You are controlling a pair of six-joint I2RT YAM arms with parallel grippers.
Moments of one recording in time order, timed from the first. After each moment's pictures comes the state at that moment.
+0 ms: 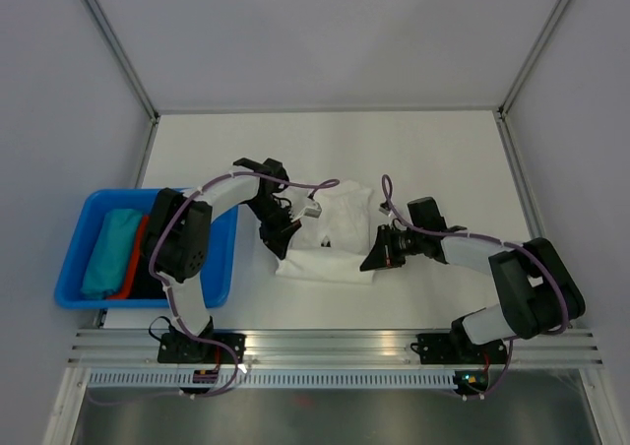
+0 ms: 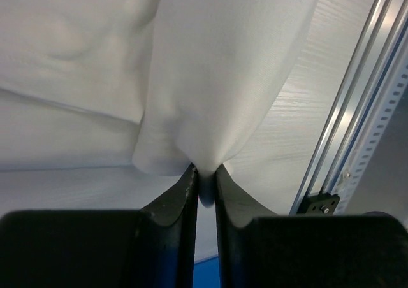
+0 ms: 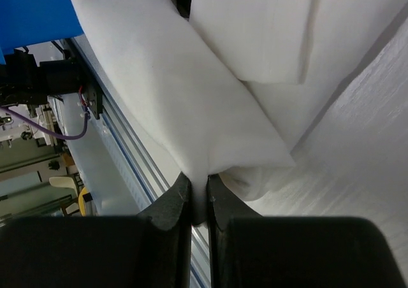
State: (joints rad) left arm -0.44 1.87 1.29 -1.12 0.61 0.85; right arm 0.35 1.44 0.51 -0.02 -0.84 0.43
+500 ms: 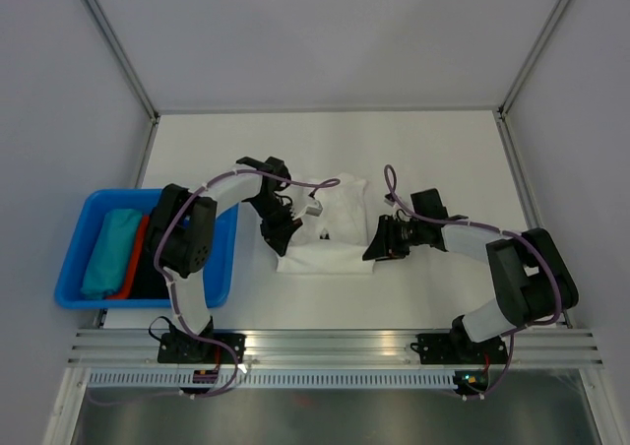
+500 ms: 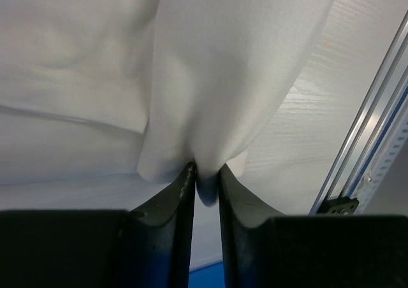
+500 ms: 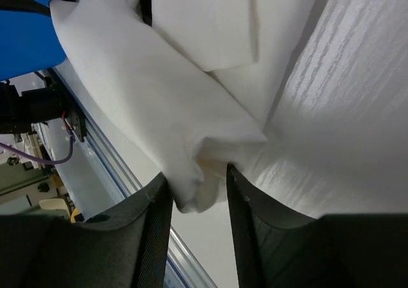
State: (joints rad) left arm -0.43 1.91 1.31 -1.08 0.55 0.85; right arm 0.29 1.52 0.62 -0.12 -0.79 0.36
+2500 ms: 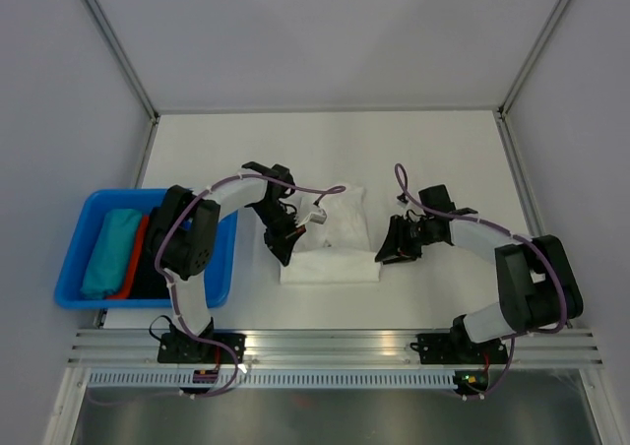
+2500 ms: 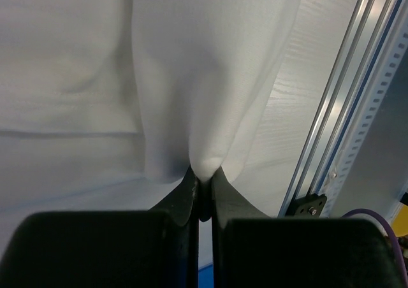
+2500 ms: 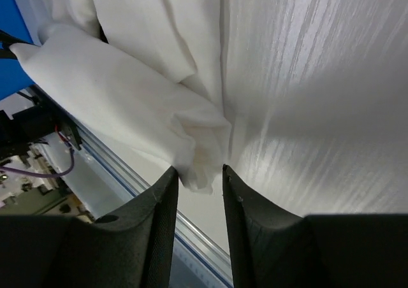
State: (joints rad) left arm -0.48 1.91 1.29 -1.12 0.62 0.84; right arm 0.22 1.48 0.67 -0.37 -0.69 0.39
